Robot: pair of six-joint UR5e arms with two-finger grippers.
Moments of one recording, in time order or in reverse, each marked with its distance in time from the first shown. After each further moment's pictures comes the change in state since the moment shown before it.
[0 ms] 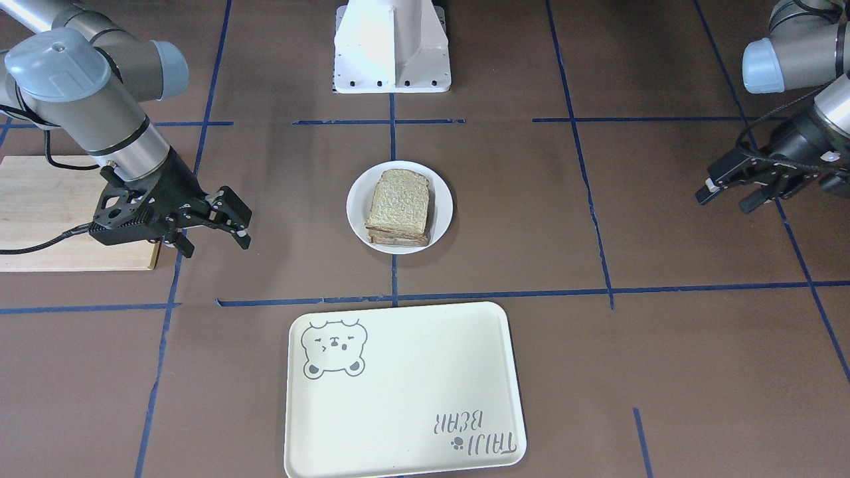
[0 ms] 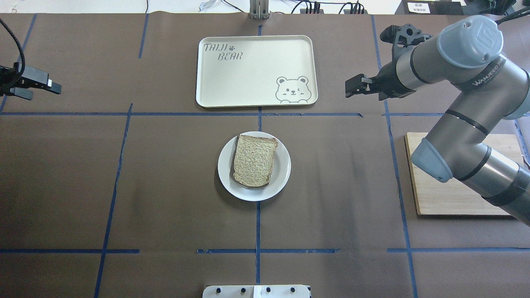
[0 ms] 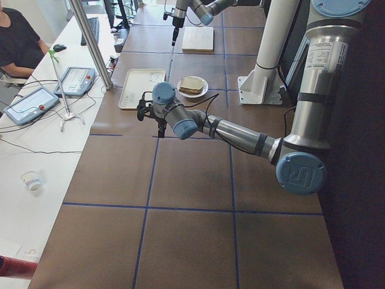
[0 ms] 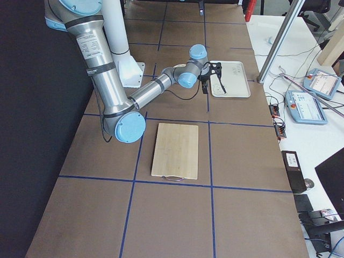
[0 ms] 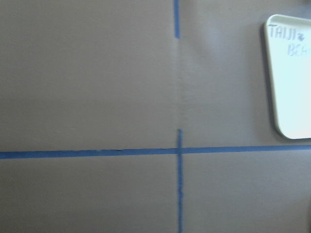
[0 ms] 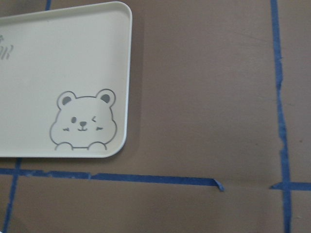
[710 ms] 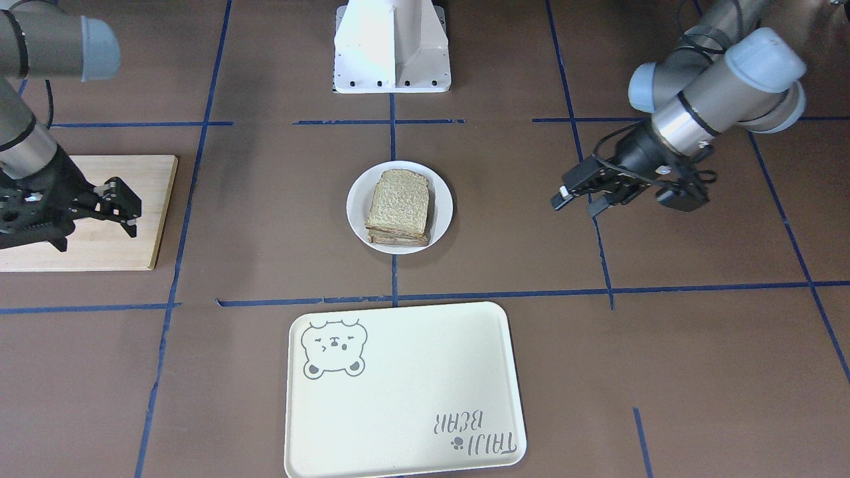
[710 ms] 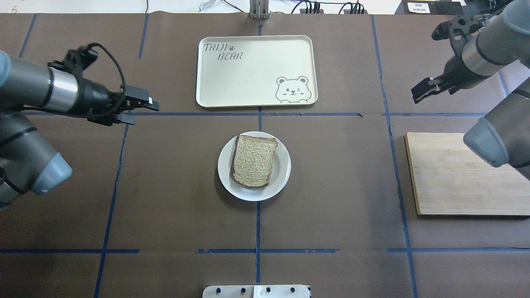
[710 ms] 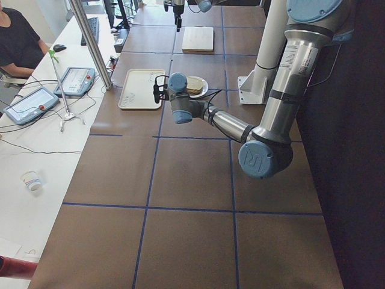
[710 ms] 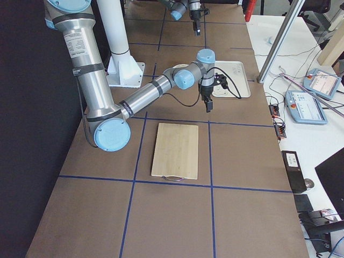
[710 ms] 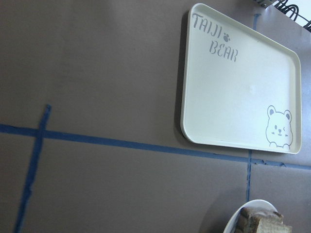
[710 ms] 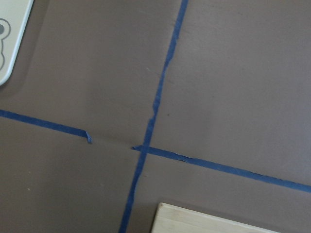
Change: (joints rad) left arm 0.355 -0.175 0.091 -0.306 0.260 -0.554; right arm 0.179 -0.134 0.068 -0.242 0.120 -0.485
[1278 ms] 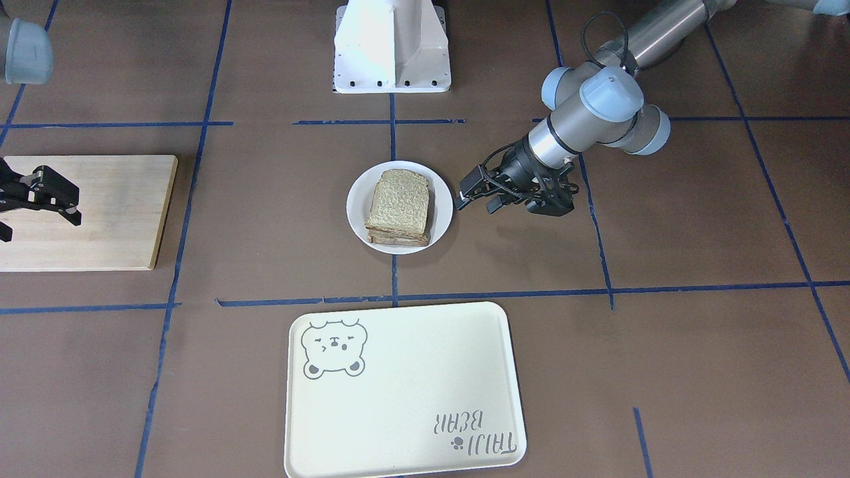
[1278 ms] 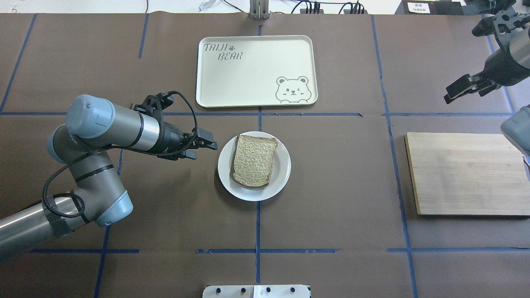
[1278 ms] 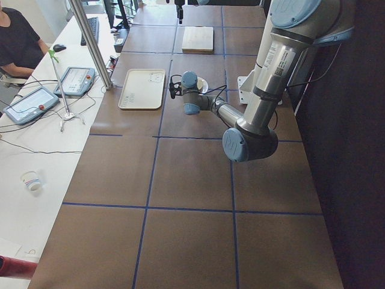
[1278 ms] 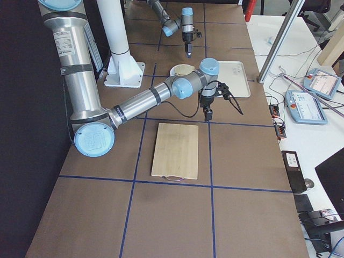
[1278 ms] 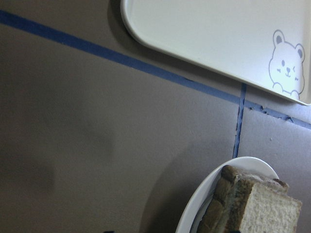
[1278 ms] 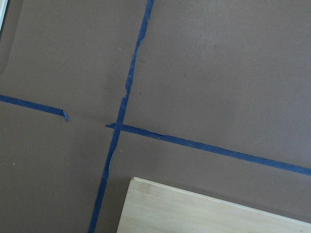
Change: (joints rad) left arm 0.195 -0.138 0.139 -0.004 0.101 -0.057; right arm 0.094 -0.061 -0.005 0.001 0.117 -0.087
